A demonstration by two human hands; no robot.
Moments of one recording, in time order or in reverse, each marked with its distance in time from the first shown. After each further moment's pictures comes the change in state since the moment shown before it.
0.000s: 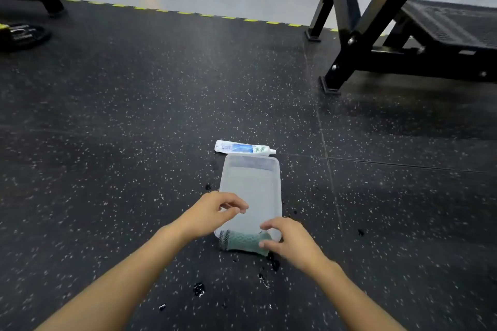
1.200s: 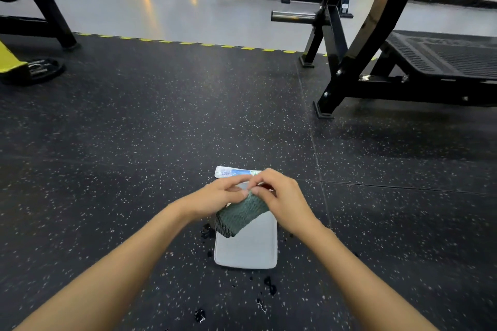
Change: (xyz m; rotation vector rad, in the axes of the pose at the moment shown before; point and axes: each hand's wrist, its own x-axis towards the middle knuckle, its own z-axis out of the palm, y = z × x) left_hand 0.020 0.087 -0.063 -0.304 -0.148 -0.014; right_hand 0.015 -0.103 -0.110 0.275 0.350 -0.393
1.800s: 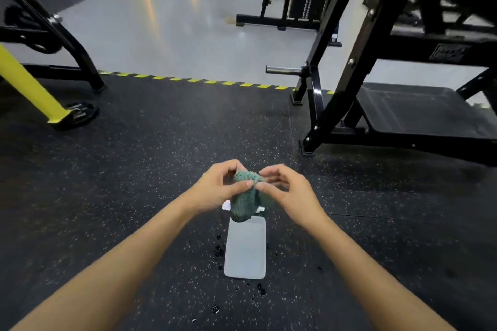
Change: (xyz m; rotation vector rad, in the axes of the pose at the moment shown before) left_hand -0.122 0.298 -0.049 0.076 0.220 0.259; right_hand 0.028 -0.266 -0.174 0.237 0.045 0.159
